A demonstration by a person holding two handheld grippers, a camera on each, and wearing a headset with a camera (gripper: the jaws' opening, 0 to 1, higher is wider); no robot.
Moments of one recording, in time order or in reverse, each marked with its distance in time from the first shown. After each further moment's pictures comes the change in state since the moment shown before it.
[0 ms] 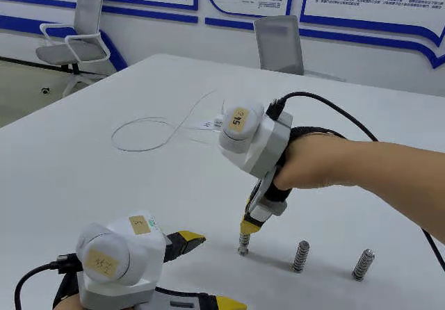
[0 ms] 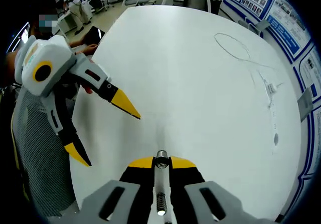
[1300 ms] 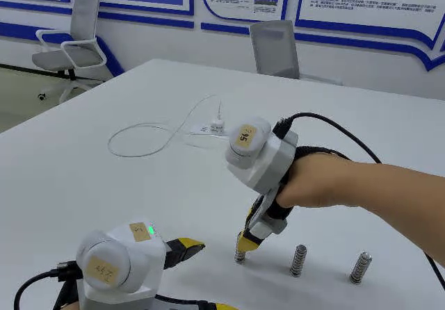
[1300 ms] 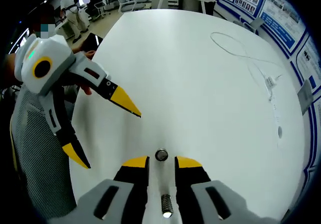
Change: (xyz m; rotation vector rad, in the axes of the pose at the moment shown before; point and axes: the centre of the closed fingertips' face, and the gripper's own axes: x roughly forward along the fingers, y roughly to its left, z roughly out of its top) left arm 0.002 -0.002 0.001 0.001 0.006 -0.007; right arm 0.000 0.004 -0.011 0.049 -0.064 -0.002
